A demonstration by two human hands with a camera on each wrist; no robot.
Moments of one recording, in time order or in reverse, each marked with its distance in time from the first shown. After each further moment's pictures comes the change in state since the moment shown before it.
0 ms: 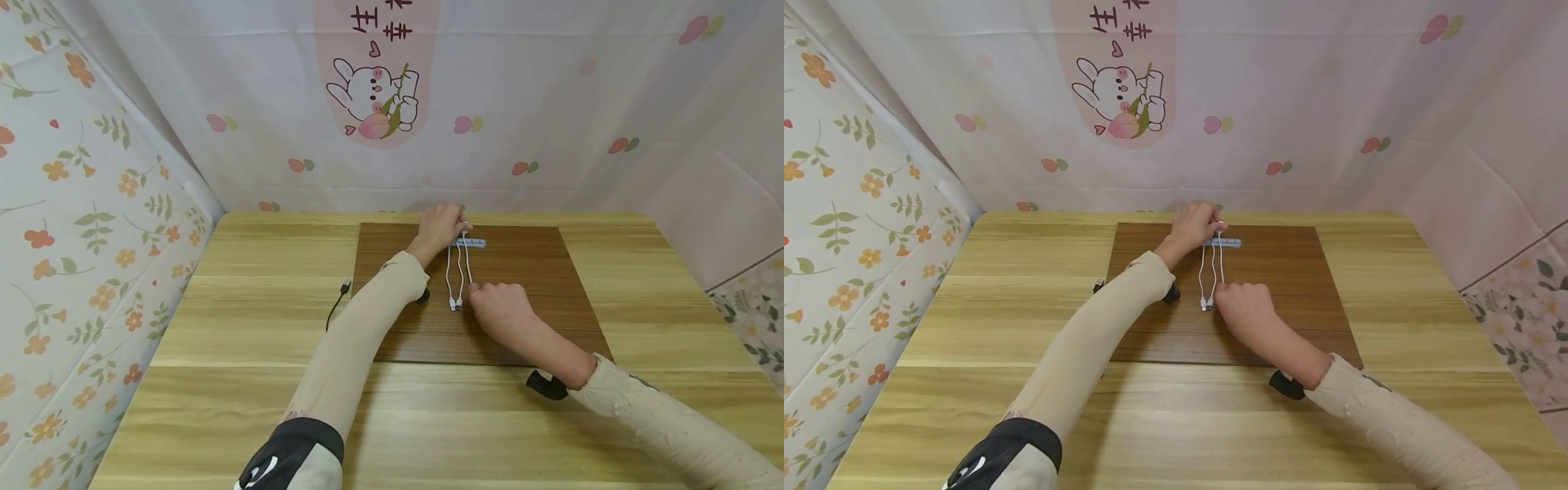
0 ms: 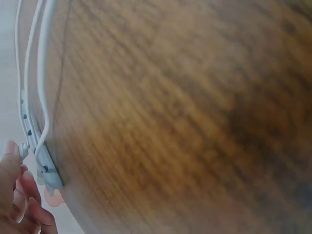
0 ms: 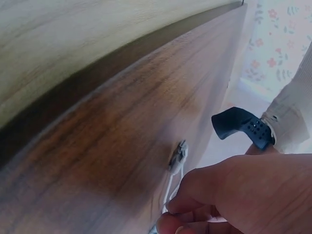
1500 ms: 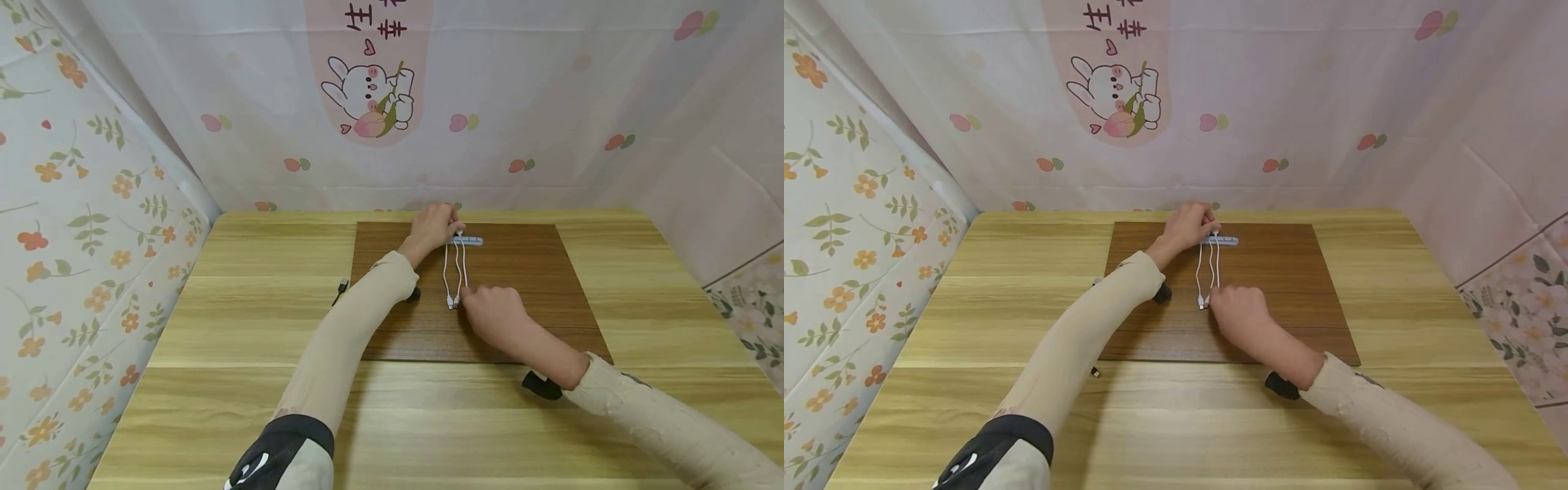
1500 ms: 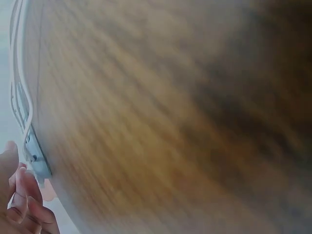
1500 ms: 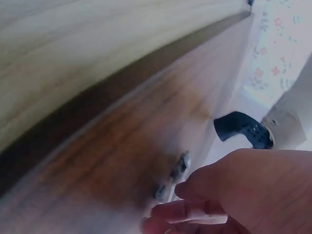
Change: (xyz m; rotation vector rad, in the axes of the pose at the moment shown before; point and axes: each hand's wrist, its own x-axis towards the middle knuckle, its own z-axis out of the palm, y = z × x) left_hand 0.000 -0.012 0.002 -0.033 -0.045 -0.005; right_hand -0.003 -0.007 0.007 -0.014 -0.021 -0.015
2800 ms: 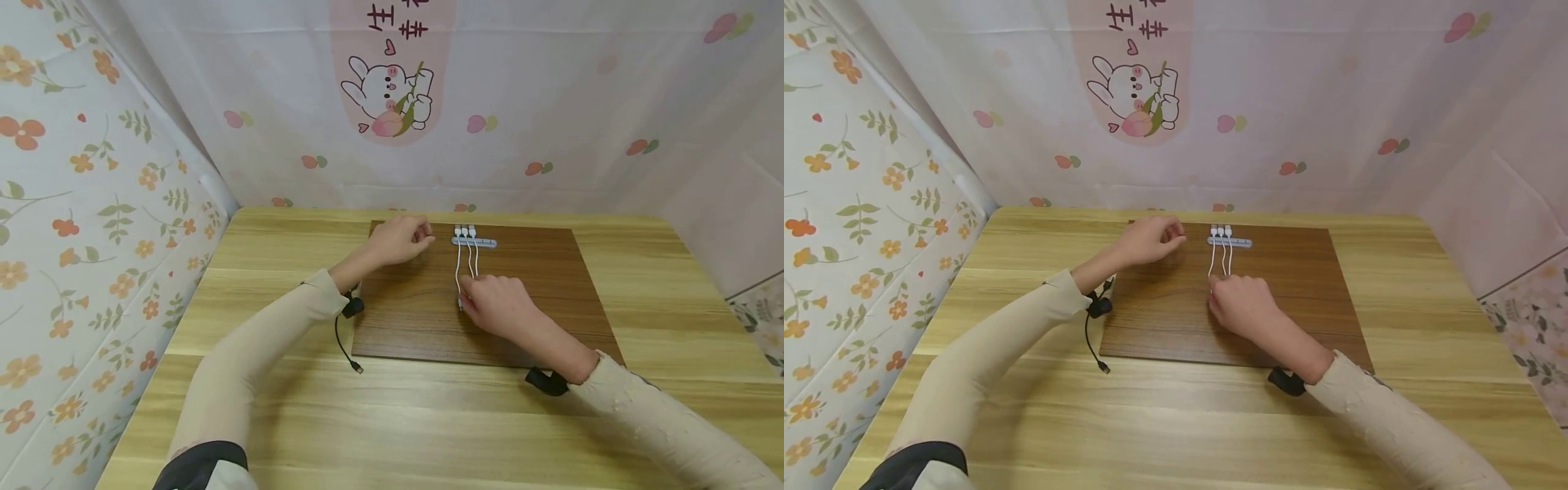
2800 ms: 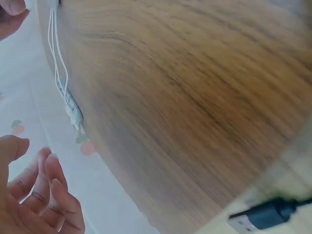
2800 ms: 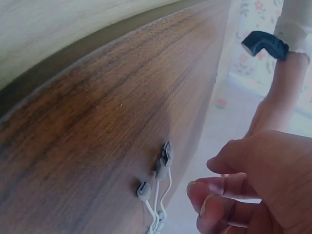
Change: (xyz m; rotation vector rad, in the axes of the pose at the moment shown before) left_hand -0.089 -0.050 -0.070 -0.023 -0.066 0.179; right_hand 0.022 0.008 -0.006 0.261 0.117 -0.067
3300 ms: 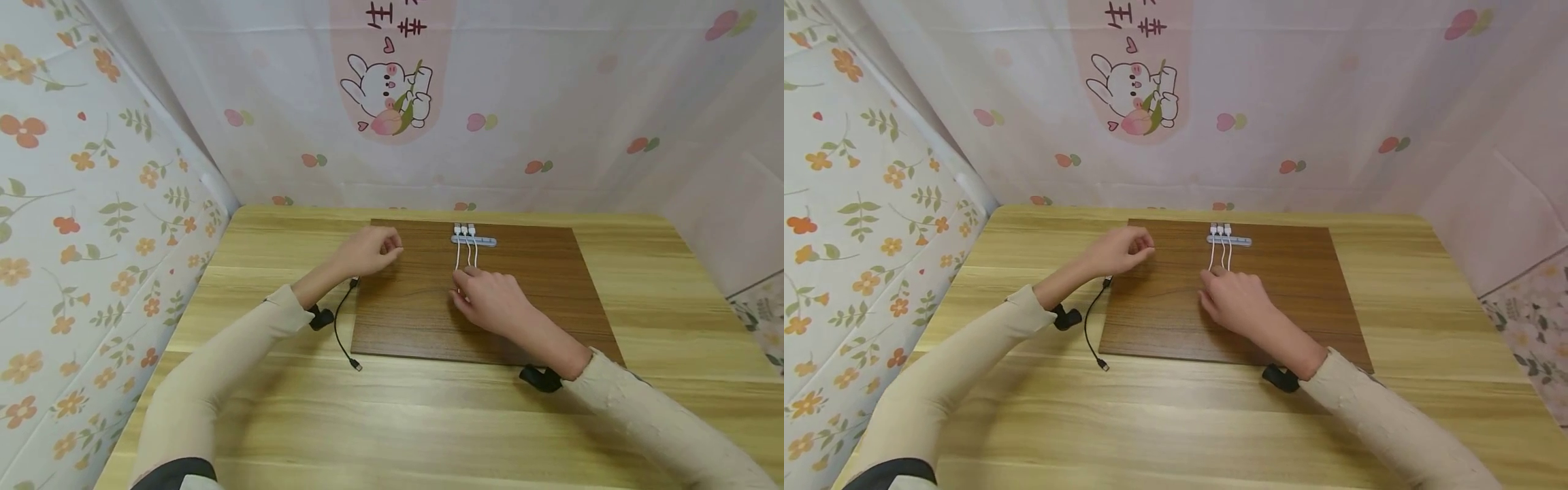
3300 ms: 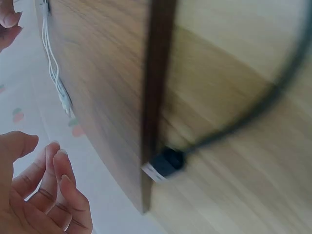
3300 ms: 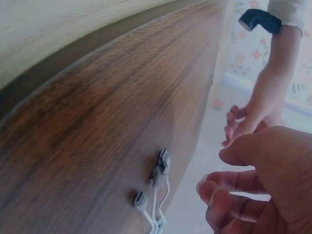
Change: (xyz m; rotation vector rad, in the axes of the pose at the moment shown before) left_hand -0.048 -0.026 -0.011 -0.064 -0.034 0.029; right_hand 0.004 -0.003 0.002 0.036 0.056 -0.042
